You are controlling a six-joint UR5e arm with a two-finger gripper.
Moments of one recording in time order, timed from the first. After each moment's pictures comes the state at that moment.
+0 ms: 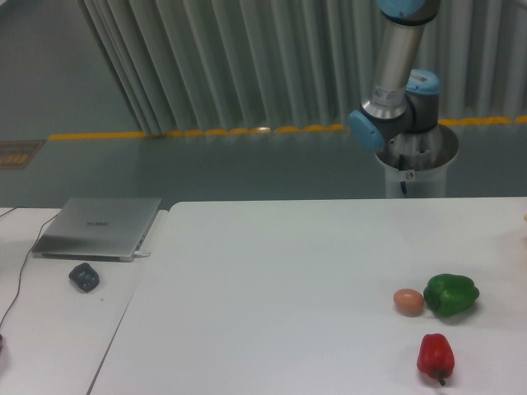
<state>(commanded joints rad) 2.91 -1.91 -1.52 -1.21 1.49 1.73</state>
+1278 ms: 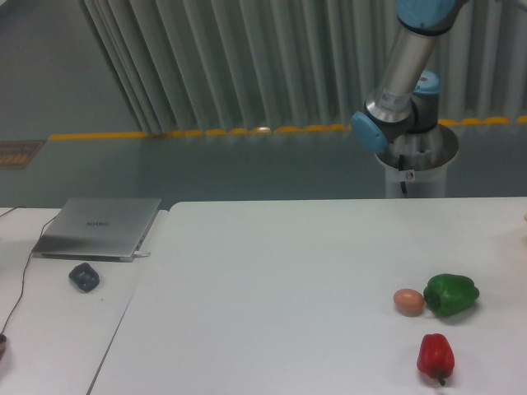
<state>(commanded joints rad) 2.96 -1.99 -1.50 -1.20 1.49 1.72</state>
